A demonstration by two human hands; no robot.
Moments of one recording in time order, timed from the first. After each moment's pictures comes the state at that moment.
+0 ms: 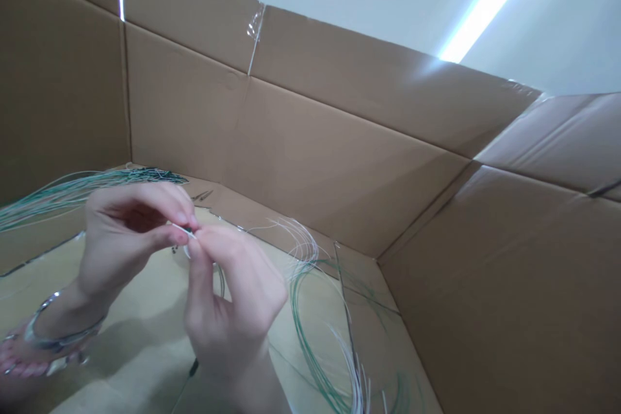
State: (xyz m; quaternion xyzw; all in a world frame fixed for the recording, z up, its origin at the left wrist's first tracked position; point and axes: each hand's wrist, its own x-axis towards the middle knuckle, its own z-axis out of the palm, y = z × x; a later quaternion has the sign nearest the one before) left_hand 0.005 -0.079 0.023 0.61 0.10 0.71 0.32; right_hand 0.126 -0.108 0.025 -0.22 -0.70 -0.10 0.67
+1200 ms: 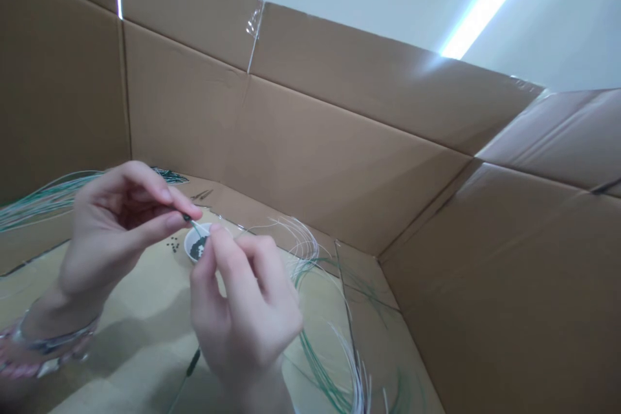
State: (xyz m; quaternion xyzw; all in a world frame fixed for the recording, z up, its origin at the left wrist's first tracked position) left_hand 0.005 -0.083 0.028 0.61 0.11 0.72 0.32; right_hand 0.132 -0.118 0.030 -0.34 -0.65 -0.28 0.61
